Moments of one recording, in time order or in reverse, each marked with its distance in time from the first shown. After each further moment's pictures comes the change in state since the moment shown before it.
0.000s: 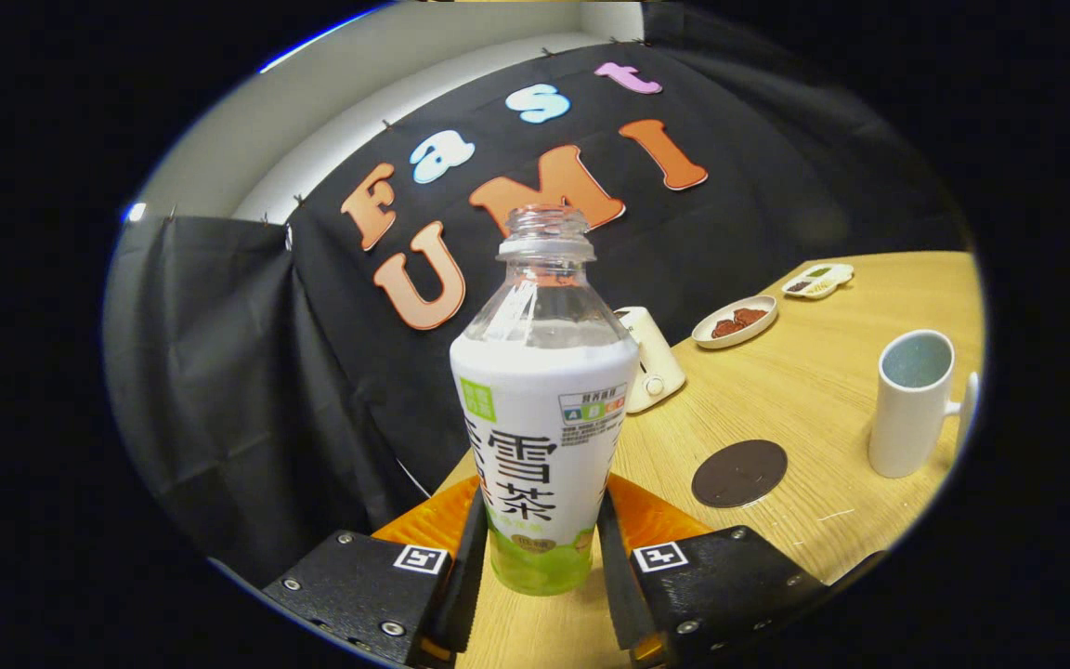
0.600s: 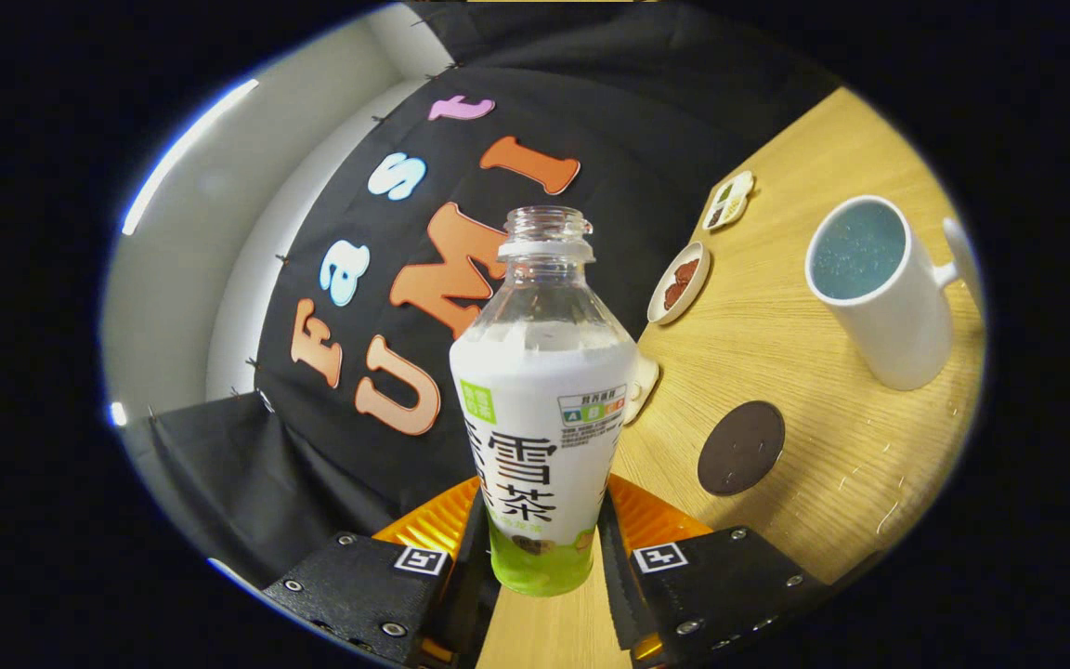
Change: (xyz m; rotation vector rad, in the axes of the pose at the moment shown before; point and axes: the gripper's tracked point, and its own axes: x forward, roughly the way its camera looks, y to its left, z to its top) arm 0.000 -0.040 0.032 0.523 -0.118 -0.011
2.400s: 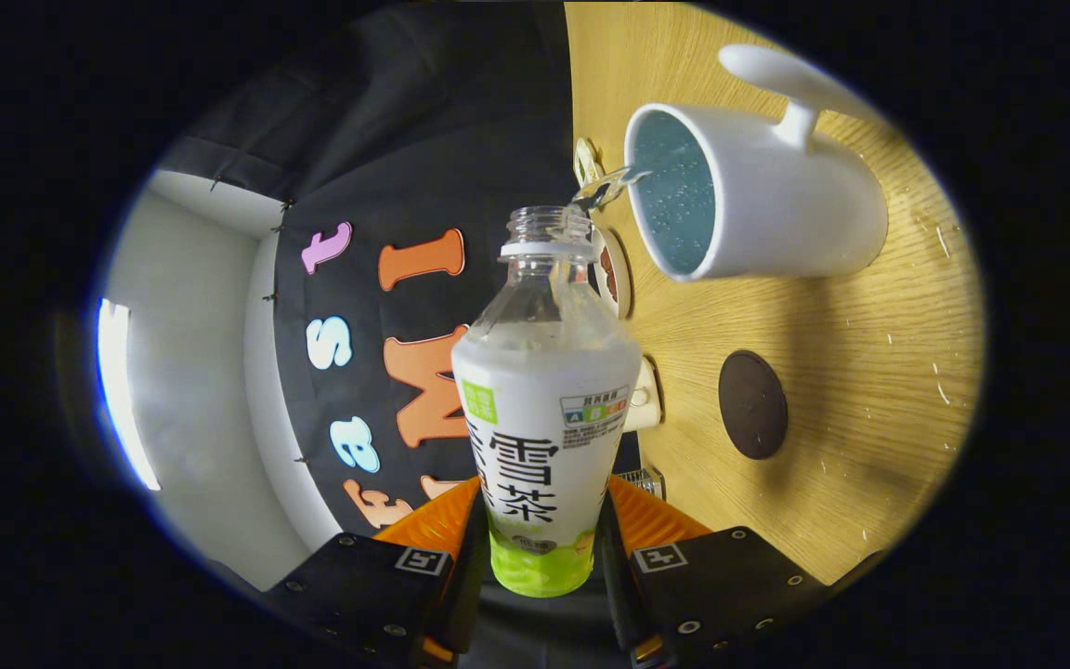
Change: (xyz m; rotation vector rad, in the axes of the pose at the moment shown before) arm -0.004 -0.023 0.046 0.651 -0.122 0.016
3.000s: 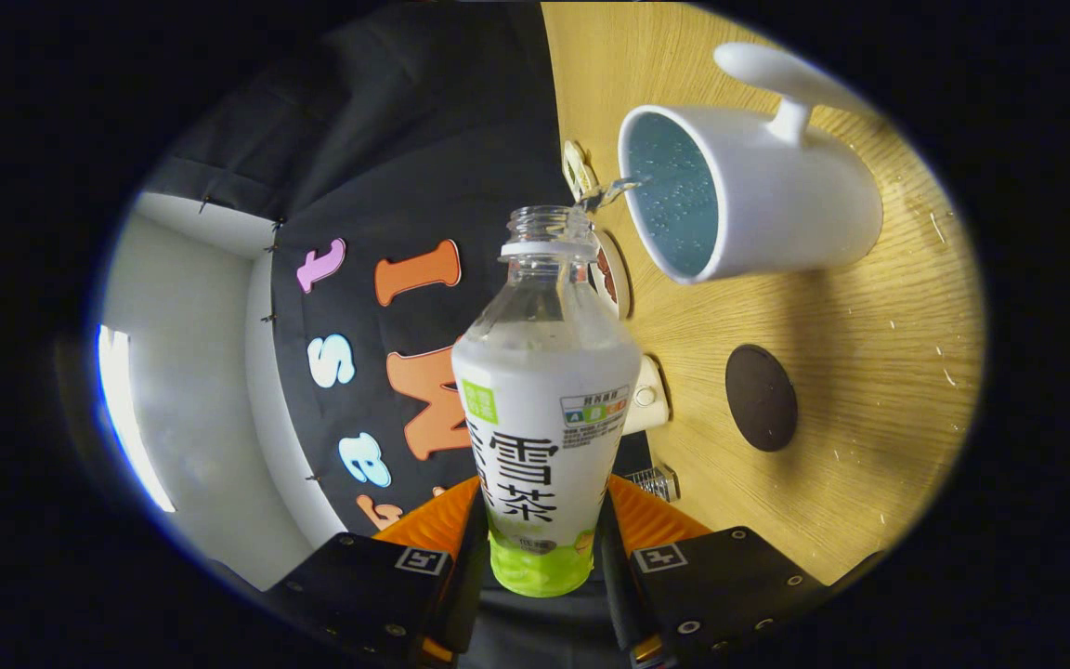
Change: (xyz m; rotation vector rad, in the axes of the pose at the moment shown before) arm -0.002 0.010 0.008 0.068 -0.012 0.007
